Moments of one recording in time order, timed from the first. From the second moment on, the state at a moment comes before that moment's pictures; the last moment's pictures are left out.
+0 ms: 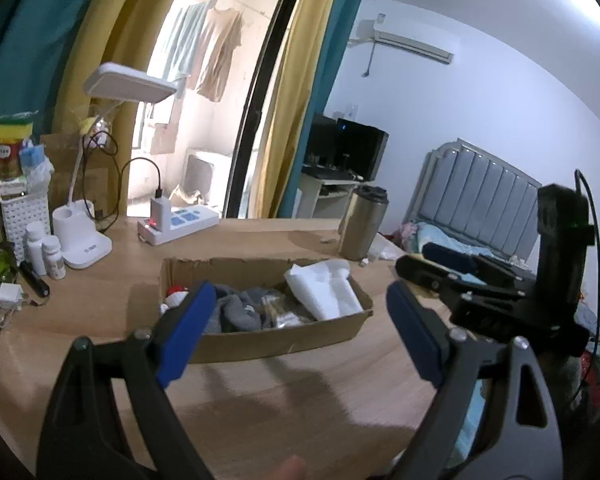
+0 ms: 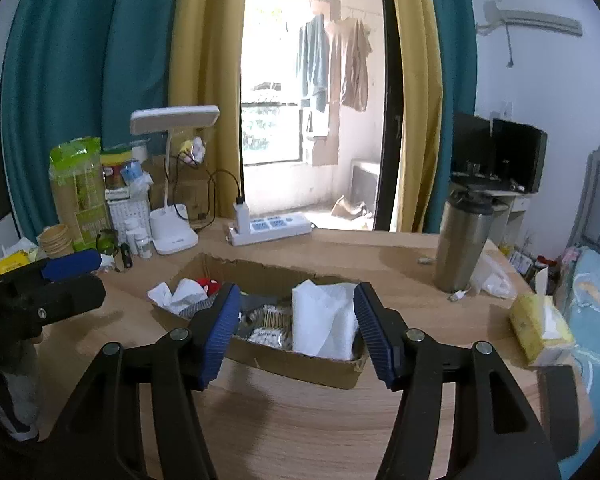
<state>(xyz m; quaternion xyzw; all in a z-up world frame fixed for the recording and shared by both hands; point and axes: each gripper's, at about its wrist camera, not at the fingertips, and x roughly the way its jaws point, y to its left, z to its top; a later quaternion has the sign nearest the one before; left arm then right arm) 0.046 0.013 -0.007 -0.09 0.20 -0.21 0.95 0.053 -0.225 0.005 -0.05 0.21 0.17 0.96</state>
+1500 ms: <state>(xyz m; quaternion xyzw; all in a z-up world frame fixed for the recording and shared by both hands) -0.010 0.007 0.062 -0.05 0.12 -0.12 0.98 -0.017 -0.261 0.068 -0.02 0.11 0.13 0.99</state>
